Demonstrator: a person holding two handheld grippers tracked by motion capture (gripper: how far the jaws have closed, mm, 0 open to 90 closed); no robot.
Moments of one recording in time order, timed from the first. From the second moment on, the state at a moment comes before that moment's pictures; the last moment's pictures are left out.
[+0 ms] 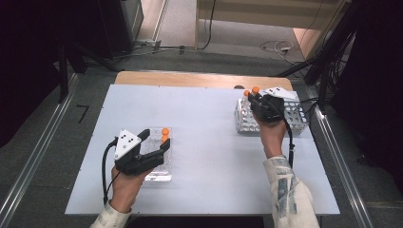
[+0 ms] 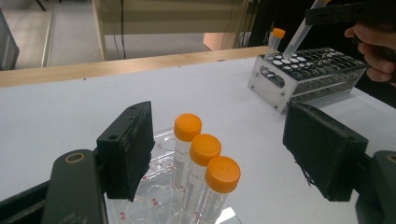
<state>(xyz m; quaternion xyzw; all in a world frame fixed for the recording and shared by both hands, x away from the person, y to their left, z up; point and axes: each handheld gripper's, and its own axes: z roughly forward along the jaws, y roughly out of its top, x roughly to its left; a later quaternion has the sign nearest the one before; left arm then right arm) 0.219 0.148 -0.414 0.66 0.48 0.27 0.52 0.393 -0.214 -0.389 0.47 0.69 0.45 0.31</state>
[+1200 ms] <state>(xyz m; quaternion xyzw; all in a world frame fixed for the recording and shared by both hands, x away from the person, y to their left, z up) 0.218 0.146 -0.414 0.66 0.47 0.27 0.52 0.306 -0.159 -0.413 0.34 0.78 0.48 0.20</state>
